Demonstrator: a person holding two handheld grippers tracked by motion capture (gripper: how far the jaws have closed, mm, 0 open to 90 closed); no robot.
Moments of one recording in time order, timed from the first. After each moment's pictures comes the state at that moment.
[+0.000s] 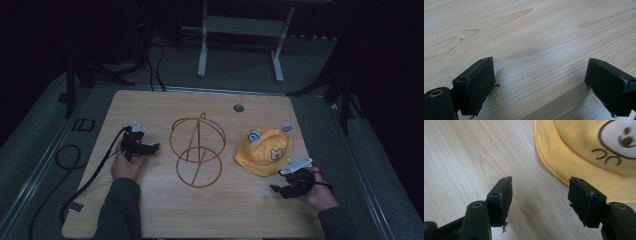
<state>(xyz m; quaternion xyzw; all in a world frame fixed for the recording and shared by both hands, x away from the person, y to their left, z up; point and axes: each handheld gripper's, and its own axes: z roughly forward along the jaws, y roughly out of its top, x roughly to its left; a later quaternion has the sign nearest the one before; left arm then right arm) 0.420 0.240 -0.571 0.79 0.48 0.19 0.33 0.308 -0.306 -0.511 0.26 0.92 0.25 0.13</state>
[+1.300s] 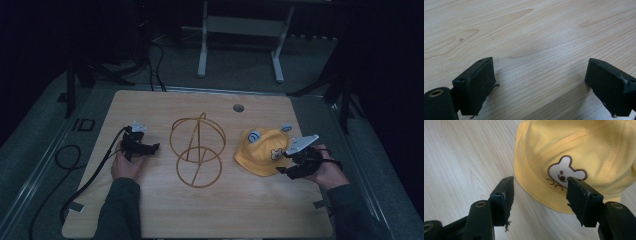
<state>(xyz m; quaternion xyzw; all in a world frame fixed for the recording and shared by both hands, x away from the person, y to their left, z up) 0.420 0.240 -0.571 0.79 0.48 0.19 0.33 0.342 -0.307 -0.450 0.22 0.94 0.24 0.15</state>
